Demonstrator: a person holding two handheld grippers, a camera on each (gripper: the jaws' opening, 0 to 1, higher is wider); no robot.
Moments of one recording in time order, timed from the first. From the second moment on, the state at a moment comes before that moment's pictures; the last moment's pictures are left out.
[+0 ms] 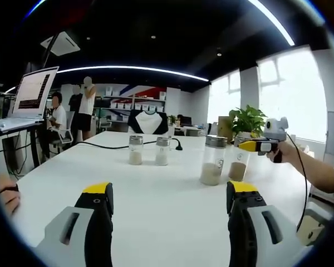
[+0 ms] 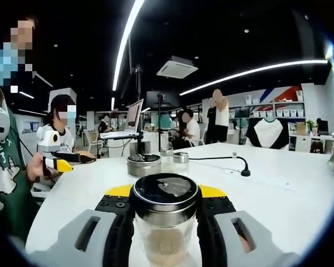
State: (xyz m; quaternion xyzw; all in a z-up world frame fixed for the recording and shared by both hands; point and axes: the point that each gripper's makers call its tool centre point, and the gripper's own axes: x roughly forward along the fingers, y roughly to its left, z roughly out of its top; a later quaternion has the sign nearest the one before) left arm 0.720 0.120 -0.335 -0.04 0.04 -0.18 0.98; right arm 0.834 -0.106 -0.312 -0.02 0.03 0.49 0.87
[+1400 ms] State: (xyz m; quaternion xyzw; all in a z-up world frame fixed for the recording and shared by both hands) left arm 0.721 0.123 -0.336 -0.04 0.04 -0.17 0.98; right arm 0.836 -0.103 -0.311 -0.01 0.01 0.36 0.93
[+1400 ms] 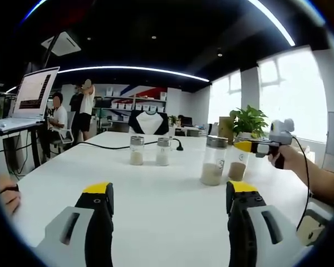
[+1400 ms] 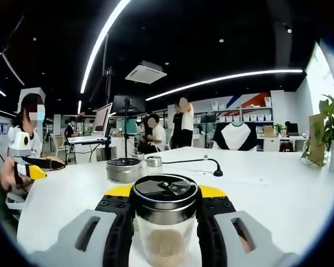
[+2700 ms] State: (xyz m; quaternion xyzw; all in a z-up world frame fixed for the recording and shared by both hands) left arm 0.720 0.127 -0.335 -0.05 0.04 -0.17 0.98; right arm 0.848 -0.115 -0.311 -0.01 0.00 0.25 0.97
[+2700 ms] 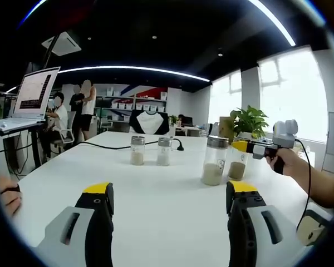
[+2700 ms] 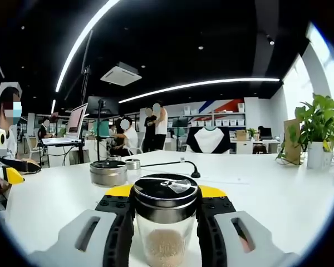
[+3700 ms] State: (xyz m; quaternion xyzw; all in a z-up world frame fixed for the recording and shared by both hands) left arm 0.724 0.127 -0.339 -0.04 0.05 -0.17 0.98; right arm 0.839 -0.133 -0.299 0.01 0.02 0.30 0.95
